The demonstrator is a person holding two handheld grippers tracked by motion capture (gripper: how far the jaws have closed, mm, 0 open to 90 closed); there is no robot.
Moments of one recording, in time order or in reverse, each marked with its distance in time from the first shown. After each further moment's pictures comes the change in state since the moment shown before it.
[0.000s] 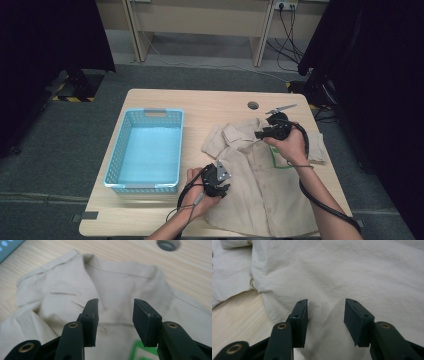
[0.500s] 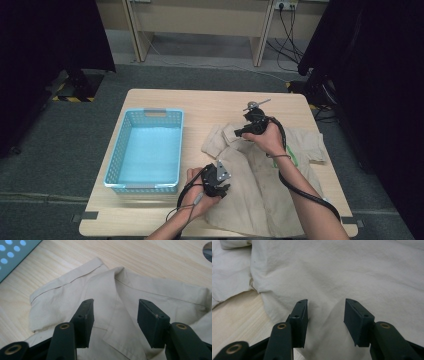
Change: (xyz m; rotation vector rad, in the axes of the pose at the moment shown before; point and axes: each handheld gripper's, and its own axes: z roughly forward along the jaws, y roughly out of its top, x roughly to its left) left arm 0.001 0.000 0.000 -0.001 -0.002 0.005; right arm 0.032 0.033 0.046 0.058 0.063 -0.038
